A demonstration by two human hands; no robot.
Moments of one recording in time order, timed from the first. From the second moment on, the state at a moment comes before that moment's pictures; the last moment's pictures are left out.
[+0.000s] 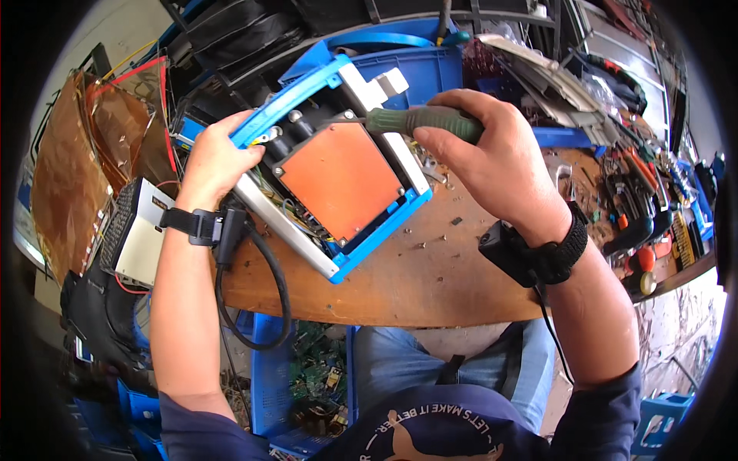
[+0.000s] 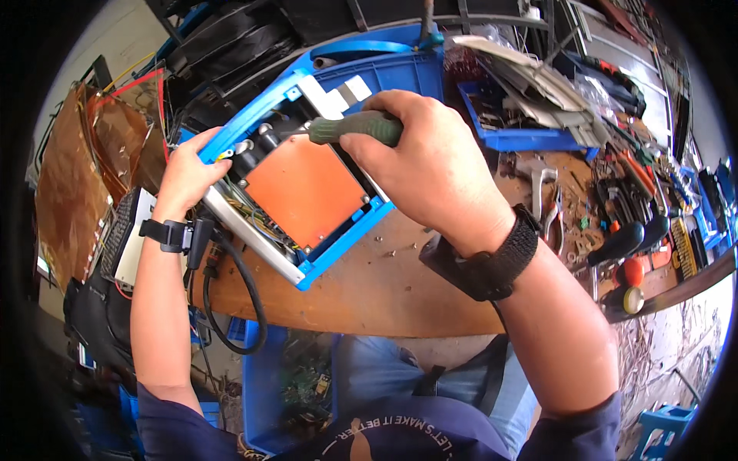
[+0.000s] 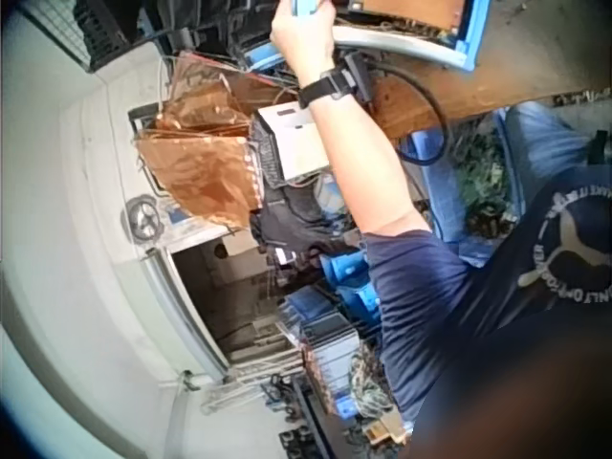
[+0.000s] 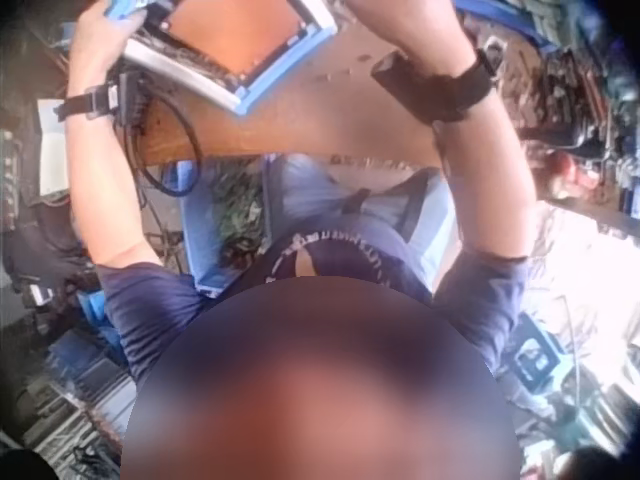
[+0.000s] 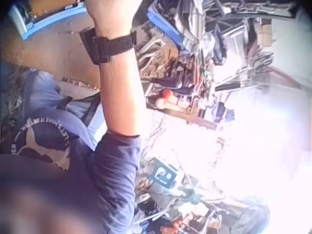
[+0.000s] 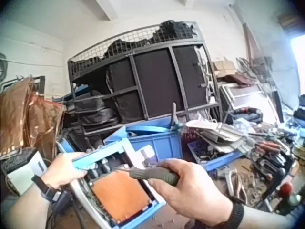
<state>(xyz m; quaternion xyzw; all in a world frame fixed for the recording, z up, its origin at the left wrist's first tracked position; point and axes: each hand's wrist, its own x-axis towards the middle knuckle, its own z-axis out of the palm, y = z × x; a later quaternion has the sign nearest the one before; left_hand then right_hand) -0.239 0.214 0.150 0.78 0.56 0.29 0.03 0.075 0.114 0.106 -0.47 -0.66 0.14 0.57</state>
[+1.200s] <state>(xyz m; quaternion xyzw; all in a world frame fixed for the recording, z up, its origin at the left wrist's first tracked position) -0.233 0.203 0.161 0.78 0.58 0.21 0.03 0.081 0.088 0.060 -0.46 -0.62 0.22 0.60</state>
